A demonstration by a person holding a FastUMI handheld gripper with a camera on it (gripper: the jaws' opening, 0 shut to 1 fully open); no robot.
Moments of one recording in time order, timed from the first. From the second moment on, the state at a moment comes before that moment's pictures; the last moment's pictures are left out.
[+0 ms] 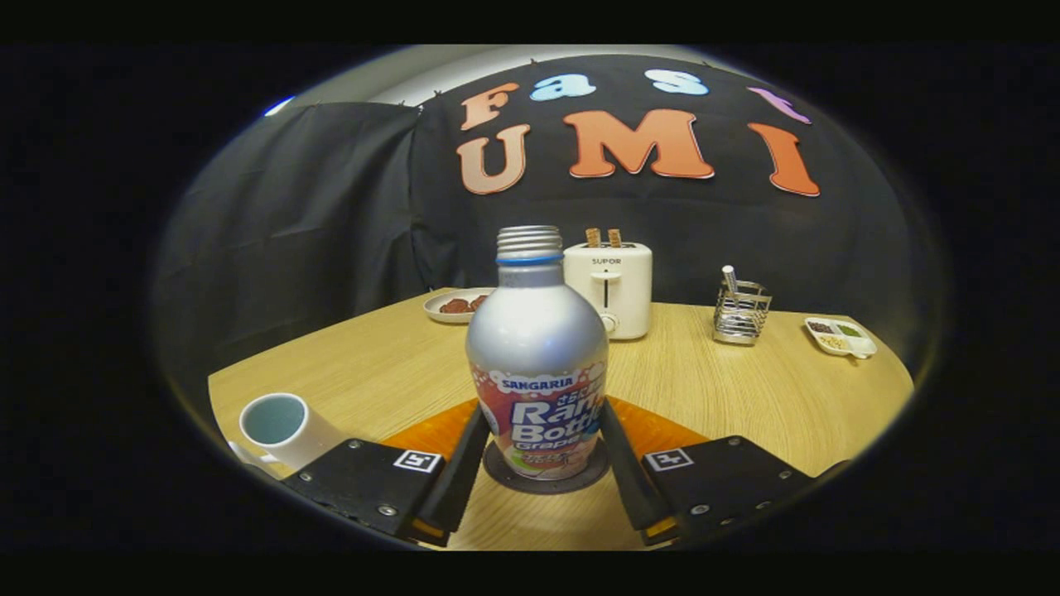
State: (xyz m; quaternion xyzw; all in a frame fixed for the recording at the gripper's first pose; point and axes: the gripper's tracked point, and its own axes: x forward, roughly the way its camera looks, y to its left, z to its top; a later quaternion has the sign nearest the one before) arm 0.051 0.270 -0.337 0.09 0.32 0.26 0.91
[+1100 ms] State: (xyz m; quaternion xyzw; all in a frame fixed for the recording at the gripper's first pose) arm 0.044 0.186 -0.209 0.08 0.21 0.22 0.95
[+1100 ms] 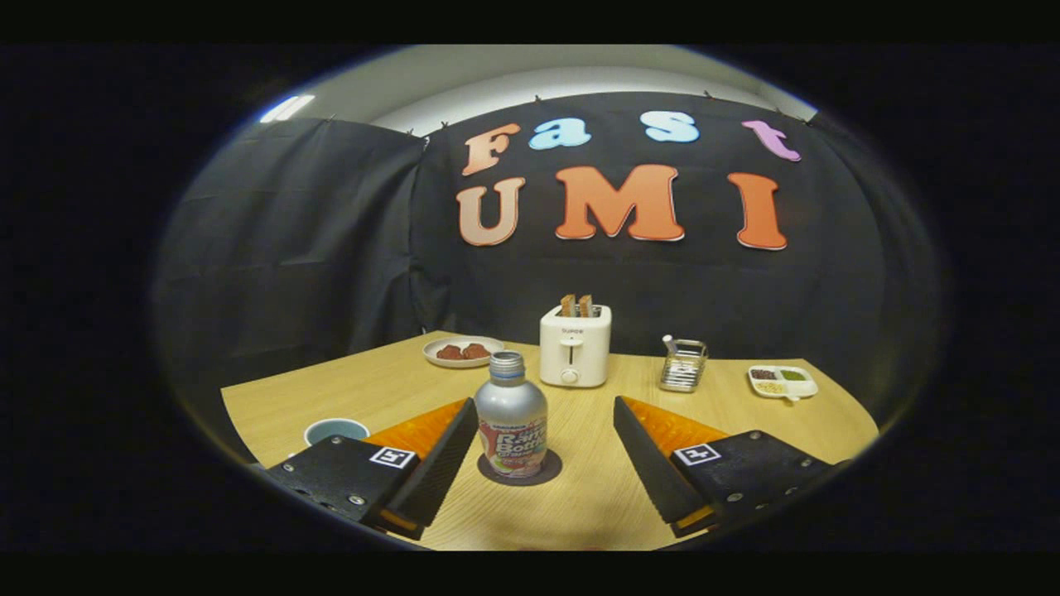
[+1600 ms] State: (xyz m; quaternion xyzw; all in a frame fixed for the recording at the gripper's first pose) arm 0.029 0.100 -0.094 0.05 0.10 0.13 0.98
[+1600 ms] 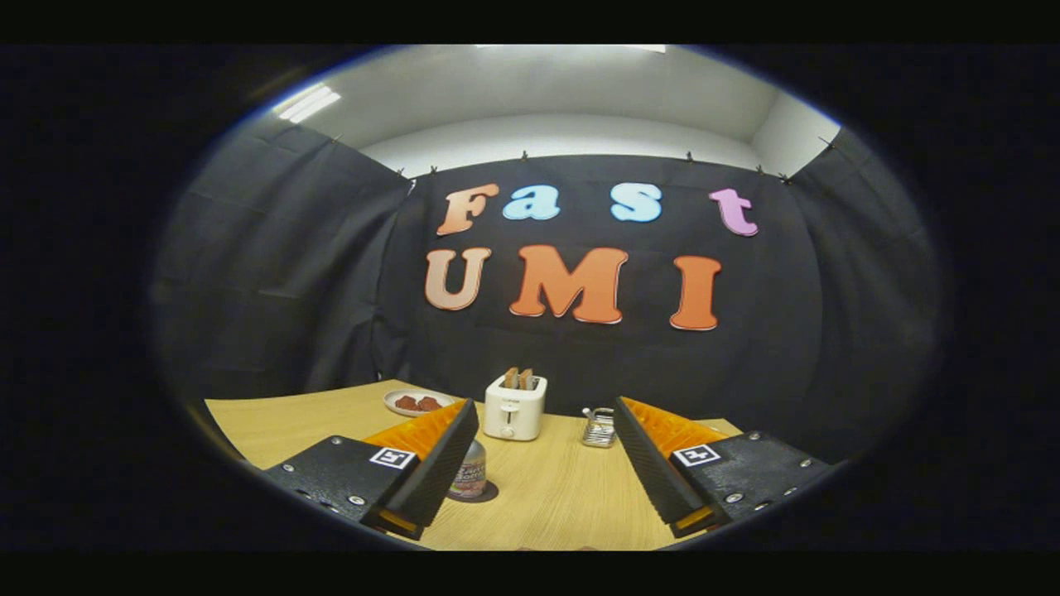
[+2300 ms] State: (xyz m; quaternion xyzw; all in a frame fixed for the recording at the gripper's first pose) arm -0.019 0.013 -0.061 0.10 0.06 0.05 0.99
